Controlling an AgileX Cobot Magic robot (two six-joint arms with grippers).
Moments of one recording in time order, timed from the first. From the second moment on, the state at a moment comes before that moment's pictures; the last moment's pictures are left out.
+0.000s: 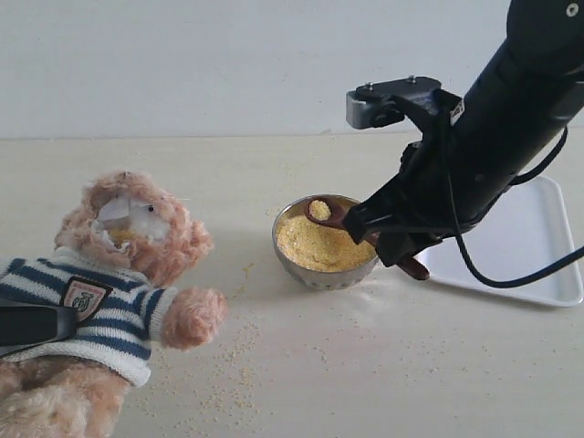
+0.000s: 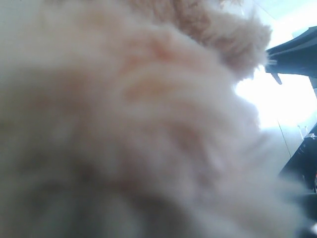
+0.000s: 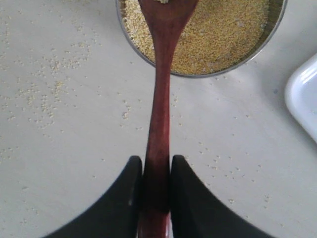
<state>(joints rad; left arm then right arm) 0.40 1.25 -0.30 -1.33 1.12 1.40 0.53 1.55 -1.13 0.25 0.91 -0.17</state>
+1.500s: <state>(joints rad) 0.40 1.25 -0.30 -1.33 1.12 1.40 1.04 1.54 -1.41 -0.01 1.02 -0.14</state>
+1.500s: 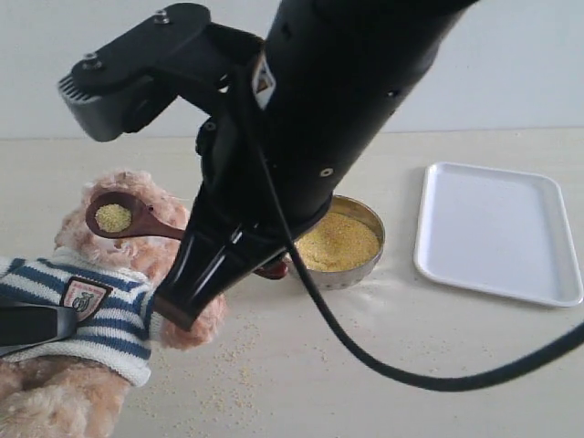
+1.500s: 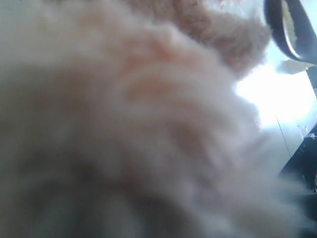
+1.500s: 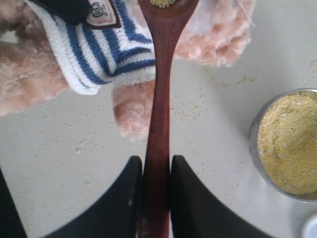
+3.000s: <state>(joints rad) 0.40 1.25 -0.30 -1.33 1.12 1.40 1.44 1.81 -1.47 -0.98 1.22 0.07</state>
